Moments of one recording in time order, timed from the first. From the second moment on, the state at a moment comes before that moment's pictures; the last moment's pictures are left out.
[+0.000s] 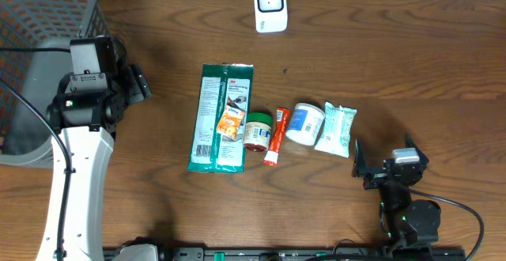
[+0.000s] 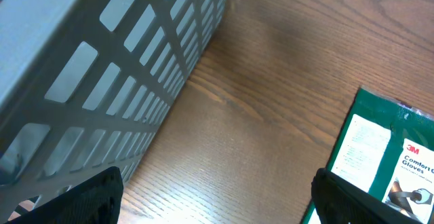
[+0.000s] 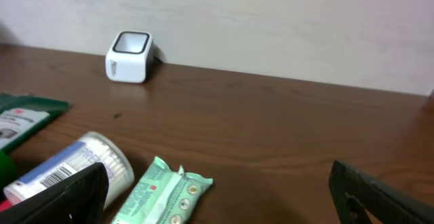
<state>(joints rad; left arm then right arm) 0.08 1.33 1.24 -0.83 -0.19 -0.26 0.07 0.01 0.01 -0.07 -0.01 -0.05</state>
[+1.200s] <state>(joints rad) 0.08 1.34 1.24 -0.83 -0.19 -0.26 0.07 1.19 1.55 -1.19 -0.29 0.10</state>
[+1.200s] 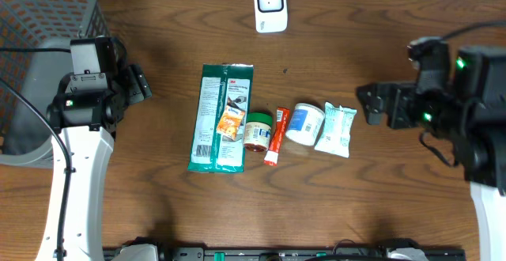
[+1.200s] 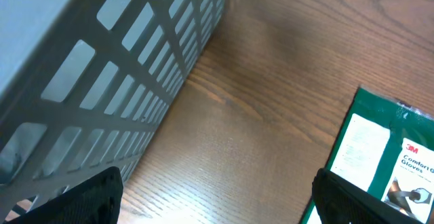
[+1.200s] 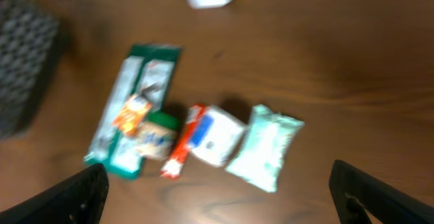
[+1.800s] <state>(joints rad) 0.08 1.34 1.24 -0.84 -0.19 -0.26 0.43 1.41 1.55 -1.21 -0.24 0.37</state>
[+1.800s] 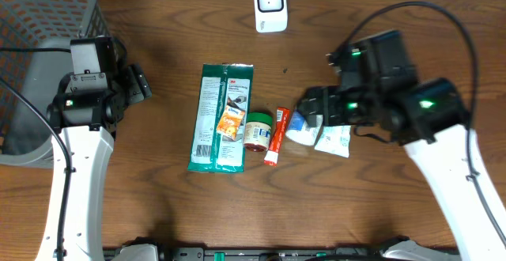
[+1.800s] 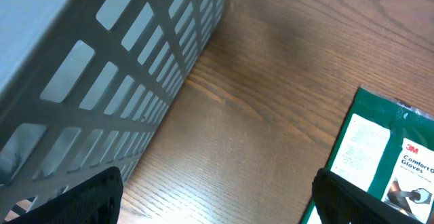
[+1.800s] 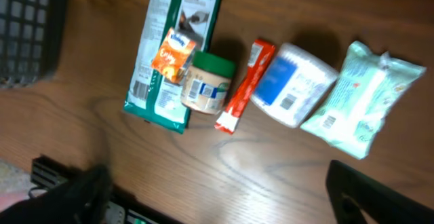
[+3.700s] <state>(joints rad) 0.08 1.34 1.24 -0.84 -0.19 -0.26 0.39 1.87 1.78 -1.28 0.00 0.58</state>
